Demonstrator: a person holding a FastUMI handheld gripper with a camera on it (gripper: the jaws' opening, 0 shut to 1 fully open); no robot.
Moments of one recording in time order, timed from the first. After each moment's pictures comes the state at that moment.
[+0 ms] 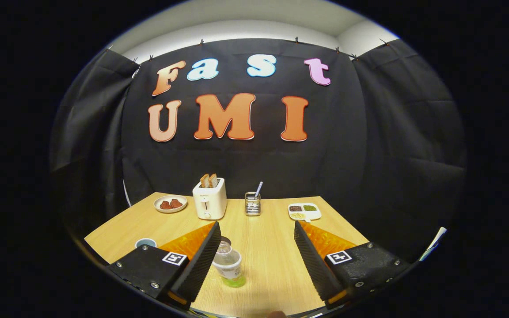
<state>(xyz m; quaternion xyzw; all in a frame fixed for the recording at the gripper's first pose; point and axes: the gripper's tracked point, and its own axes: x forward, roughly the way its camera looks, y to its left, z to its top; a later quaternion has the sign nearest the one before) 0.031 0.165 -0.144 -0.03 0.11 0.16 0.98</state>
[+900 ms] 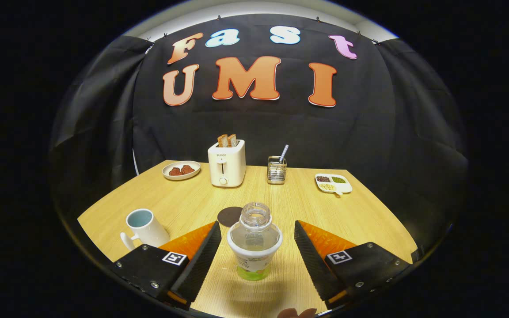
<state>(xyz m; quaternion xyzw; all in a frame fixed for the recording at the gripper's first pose) 0.047 0.220 -0.266 -0.06 0.20 0.21 0.96</state>
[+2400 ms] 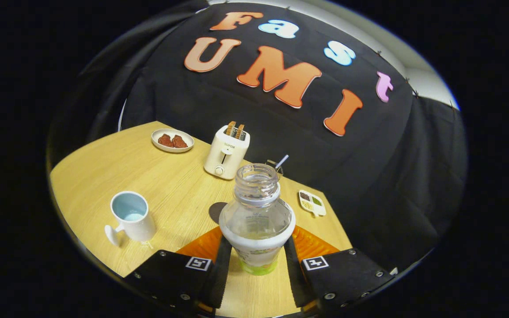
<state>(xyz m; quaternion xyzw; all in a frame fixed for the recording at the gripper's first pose) 0.039 0.284 -0.218 -0.32 0.15 0.12 0.93</state>
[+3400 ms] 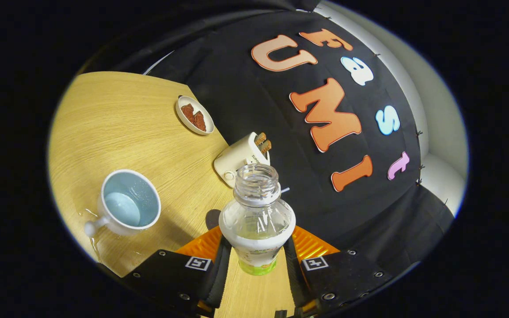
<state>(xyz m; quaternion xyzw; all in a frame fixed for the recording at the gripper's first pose) 0.039 0.367 -0.234 -0.53 0.06 0.12 0.84</state>
